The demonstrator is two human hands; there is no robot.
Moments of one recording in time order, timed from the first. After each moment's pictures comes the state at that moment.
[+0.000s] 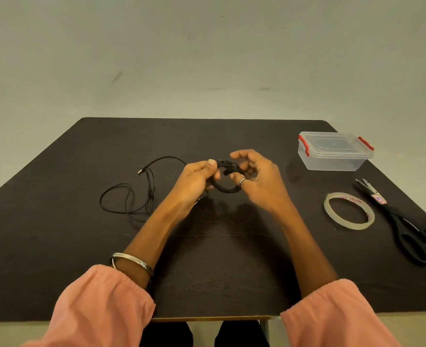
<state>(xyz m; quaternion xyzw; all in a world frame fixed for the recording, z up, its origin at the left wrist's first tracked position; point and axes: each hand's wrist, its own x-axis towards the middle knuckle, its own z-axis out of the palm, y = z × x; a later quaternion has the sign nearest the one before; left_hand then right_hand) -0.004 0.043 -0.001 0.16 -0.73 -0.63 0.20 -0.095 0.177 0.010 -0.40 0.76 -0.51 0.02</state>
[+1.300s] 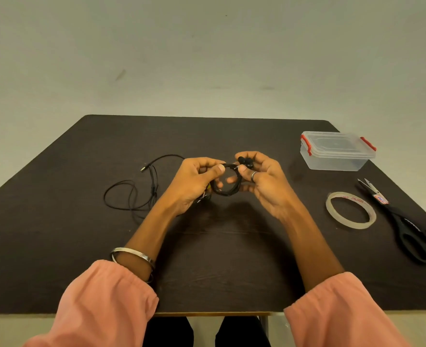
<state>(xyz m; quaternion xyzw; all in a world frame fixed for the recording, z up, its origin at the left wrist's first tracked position) 0.001 0.037 0.000 0.14 -0.72 -0.65 0.21 -0.094 0.178 0.009 -0.29 0.60 -0.70 0.25</state>
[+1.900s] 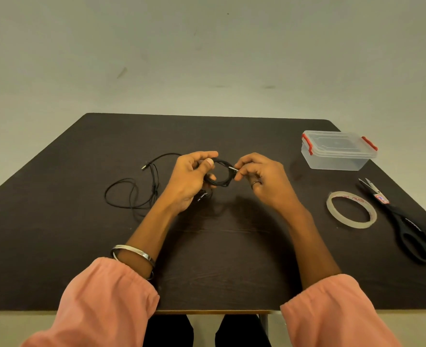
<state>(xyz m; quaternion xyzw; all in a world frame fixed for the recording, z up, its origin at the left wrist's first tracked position) -0.002 0.034 -0.003 0.18 -0.68 -0.66 0.26 -0.115 0.181 -0.006 -0.54 0.74 -0.39 -0.12</state>
